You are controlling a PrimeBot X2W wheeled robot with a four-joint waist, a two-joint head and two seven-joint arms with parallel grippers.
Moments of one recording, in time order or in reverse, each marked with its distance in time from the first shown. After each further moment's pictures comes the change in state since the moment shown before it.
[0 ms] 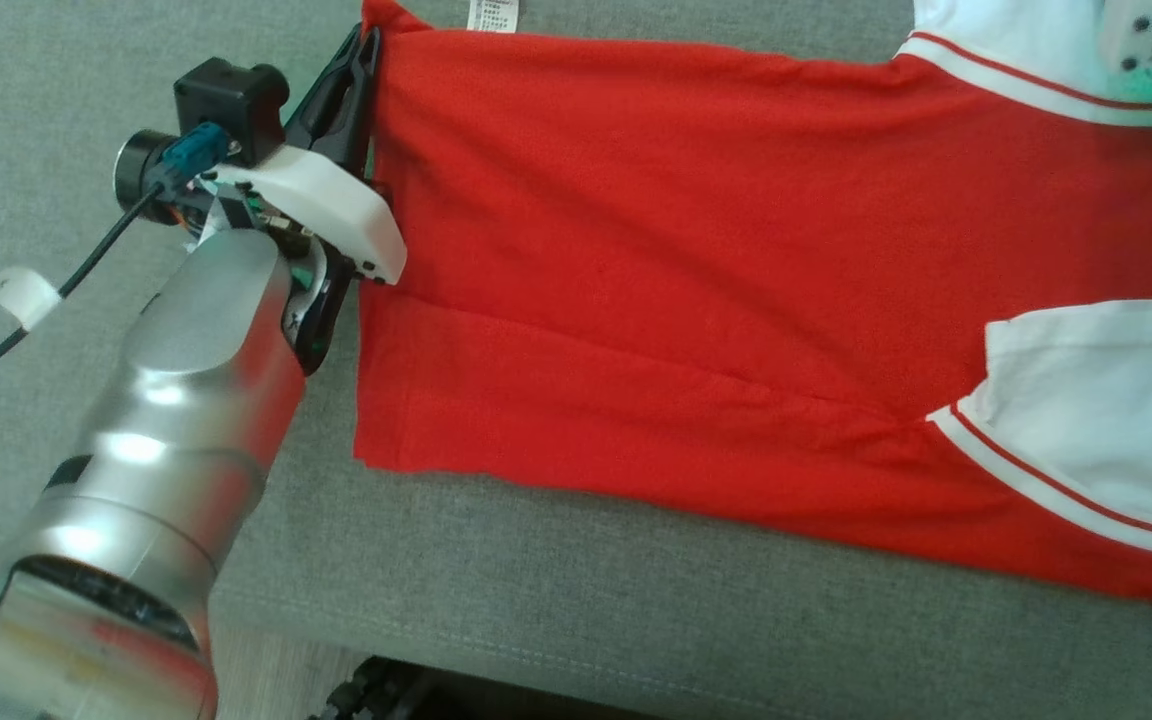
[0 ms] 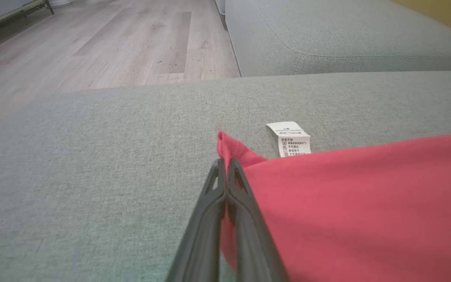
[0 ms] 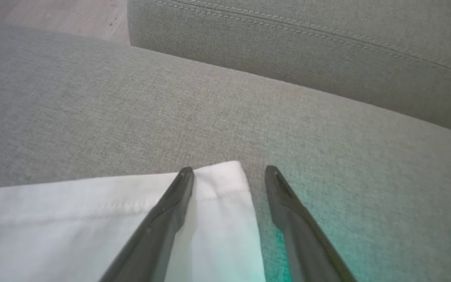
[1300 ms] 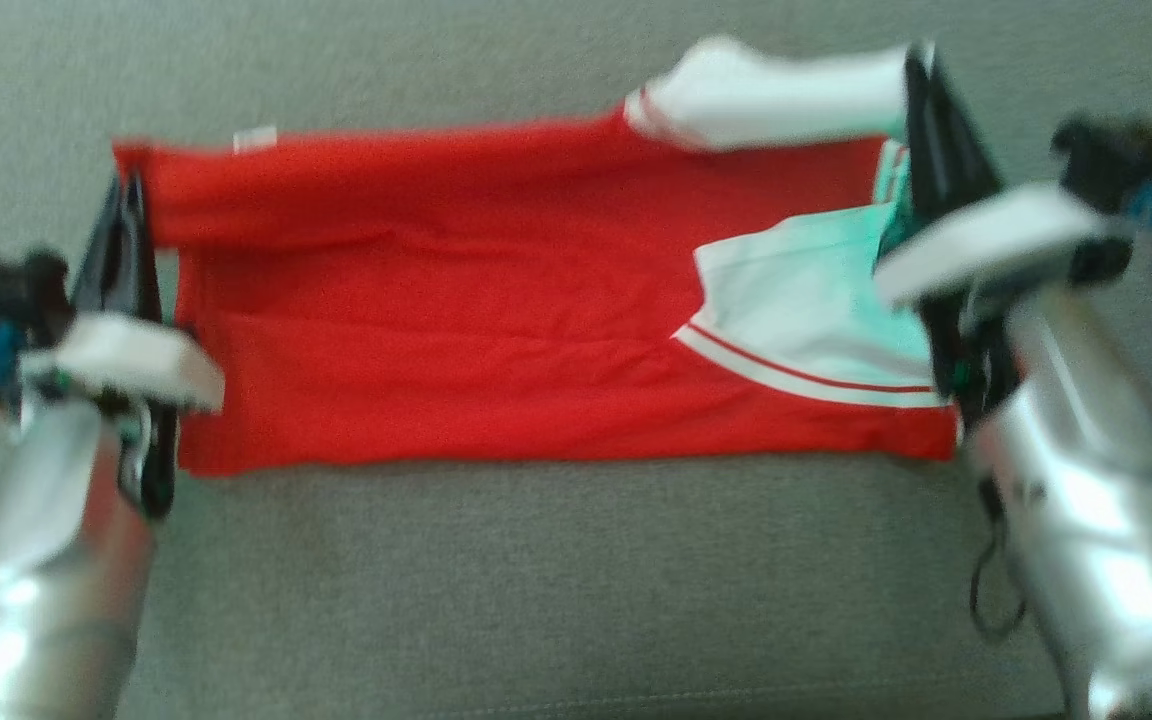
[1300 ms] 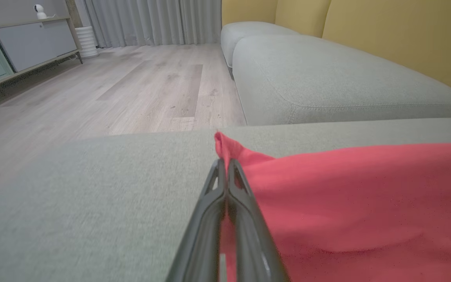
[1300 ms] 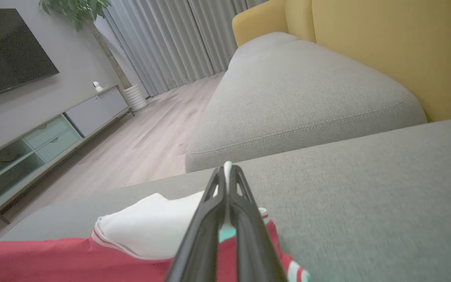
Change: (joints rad) left arm 0.369 0.171 0.435 -0.271 0.227 0.073 -0.012; right arm 0.512 0.157 0.126 -0.416 0.463 0.000 -0.606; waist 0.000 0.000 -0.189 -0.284
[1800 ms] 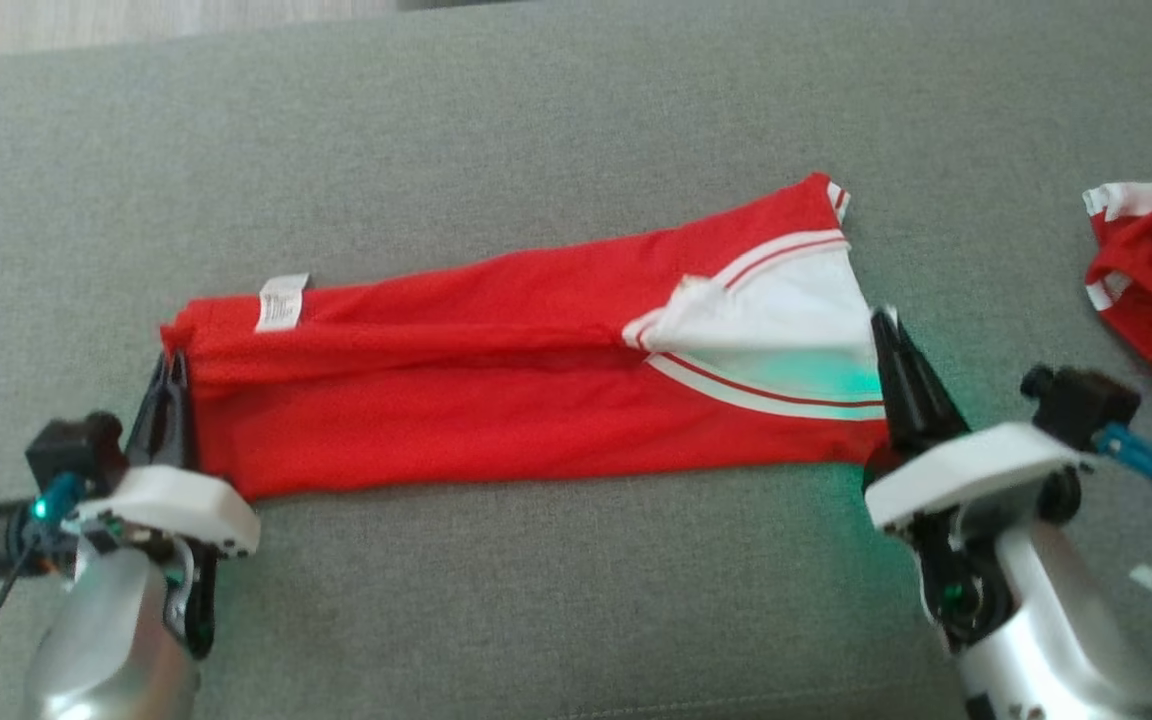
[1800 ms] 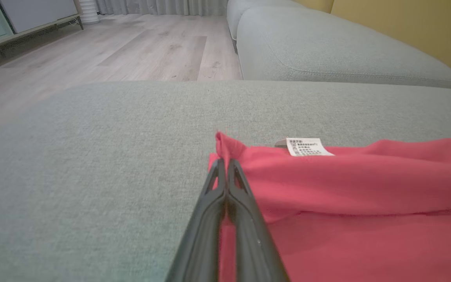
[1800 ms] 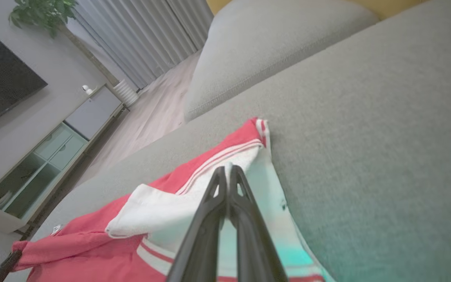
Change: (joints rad) left arm 0.230 -0.069 0.105 0.015 0.054 0.003 0.000; right arm 0.460 0.038 -0.067 -0.299 0.099 0.000 0.129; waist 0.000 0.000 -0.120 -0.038
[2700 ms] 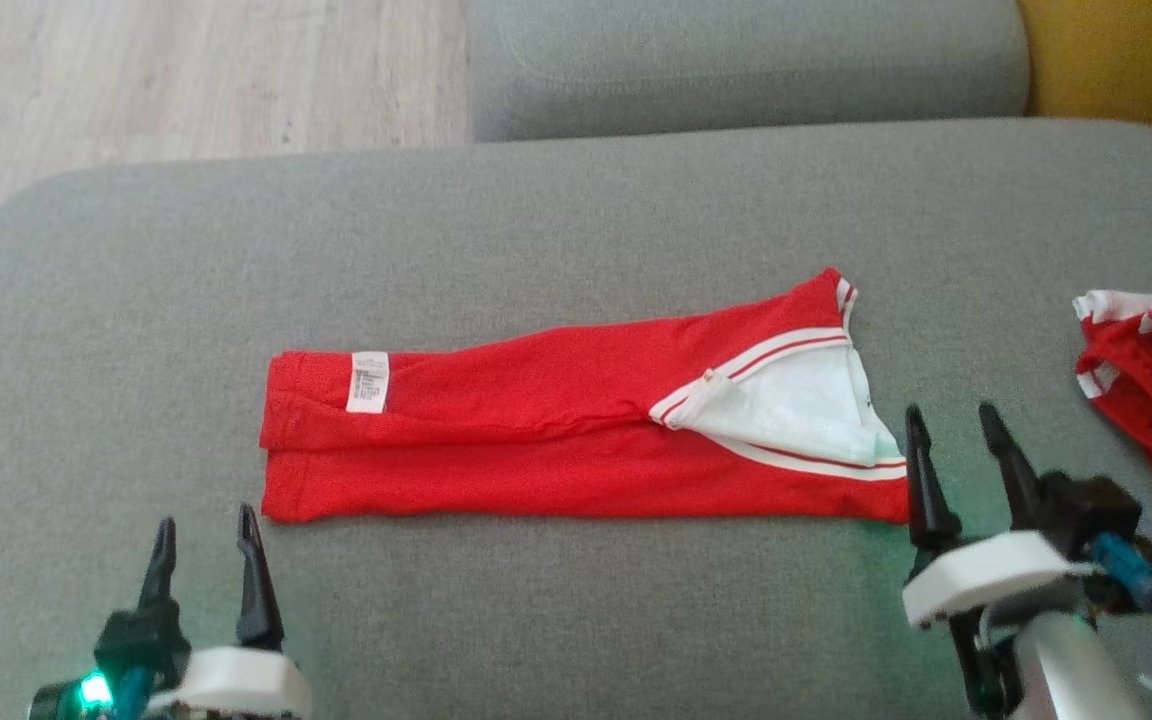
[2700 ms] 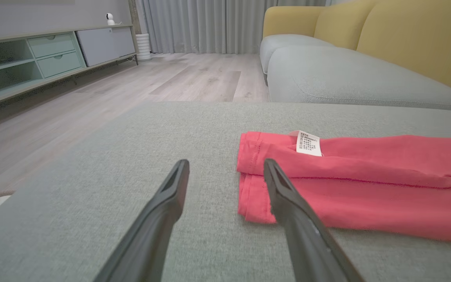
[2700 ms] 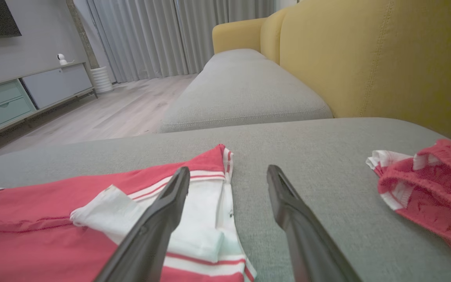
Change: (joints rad) left arm 0.398 -0.156 0.186 -0.330 0.224 0.091 0.000; right arm 0.119 0.047 -0.201 0.099 -0.509 0.000 -0.180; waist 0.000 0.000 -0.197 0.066
